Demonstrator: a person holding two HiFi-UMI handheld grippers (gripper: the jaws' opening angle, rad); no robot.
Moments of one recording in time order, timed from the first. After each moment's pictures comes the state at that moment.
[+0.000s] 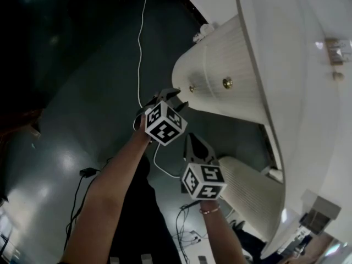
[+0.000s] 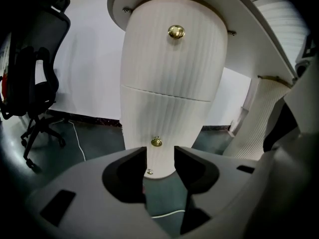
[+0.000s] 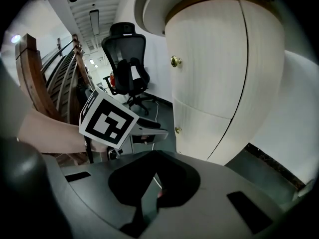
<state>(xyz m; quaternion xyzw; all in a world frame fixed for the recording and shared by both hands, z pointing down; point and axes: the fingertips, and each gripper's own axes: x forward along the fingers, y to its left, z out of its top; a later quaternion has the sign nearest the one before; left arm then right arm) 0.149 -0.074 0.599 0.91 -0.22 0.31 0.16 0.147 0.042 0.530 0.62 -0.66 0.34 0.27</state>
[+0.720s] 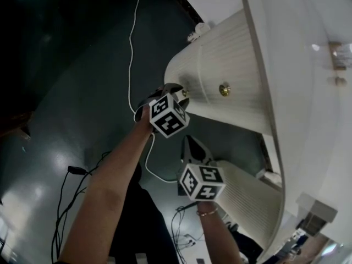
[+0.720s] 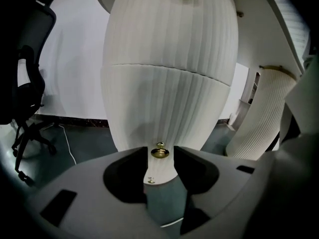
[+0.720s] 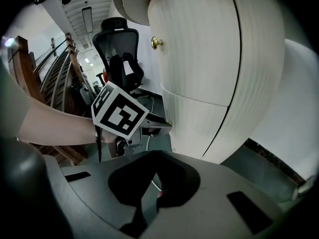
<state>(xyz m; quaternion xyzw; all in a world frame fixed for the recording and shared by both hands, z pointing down) 0.198 -0.103 0.642 0.91 -0.18 0.34 0.14 0.177 0.029 0.564 0.62 -0.65 0.35 0.27</state>
